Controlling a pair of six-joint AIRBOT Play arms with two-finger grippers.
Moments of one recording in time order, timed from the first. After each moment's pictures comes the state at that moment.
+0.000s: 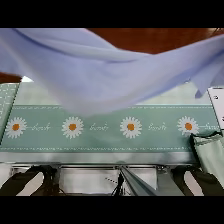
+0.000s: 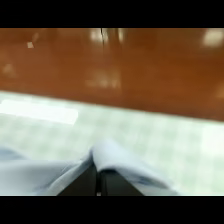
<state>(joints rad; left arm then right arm) 0.08 -0.99 2.08 1.20 -1.41 -1.27 -0.22 -0.73 1.68 -1.04 1.44 1.41</state>
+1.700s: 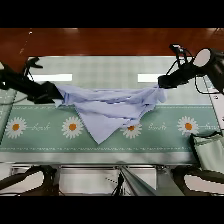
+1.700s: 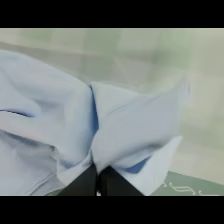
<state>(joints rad) 0.14 -1.27 1.13 1.01 -1.50 -1.40 0.07 -1.43 1.33 -1.36 1.18 1.44</state>
